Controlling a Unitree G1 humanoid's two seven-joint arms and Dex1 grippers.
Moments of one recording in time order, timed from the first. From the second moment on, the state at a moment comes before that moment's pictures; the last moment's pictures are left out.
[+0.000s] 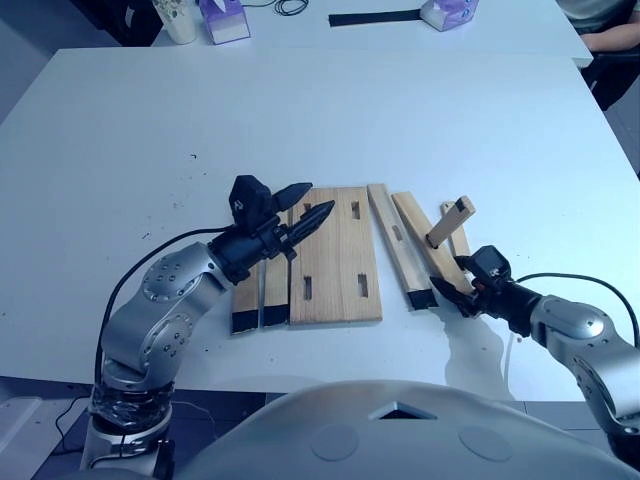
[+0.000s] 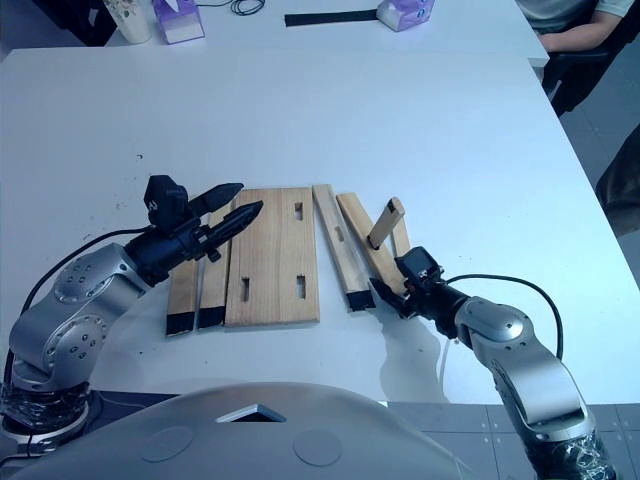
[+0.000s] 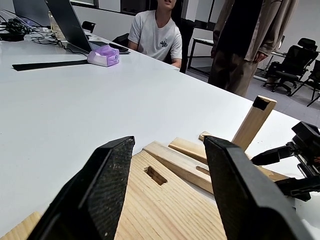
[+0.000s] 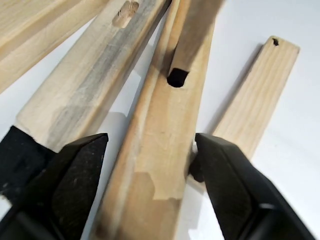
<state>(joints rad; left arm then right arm) 0.13 0.46 0.01 -0.66 -0.65 0.61 -0.47 0.40 -0.68 0.03 -0.62 0.30 0.72 0.50</state>
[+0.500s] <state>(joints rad) 0.13 0.43 -0.02 -0.66 -0.62 0.58 -0.46 0.37 -0.69 0.04 -0.54 0.27 0.66 0.54</state>
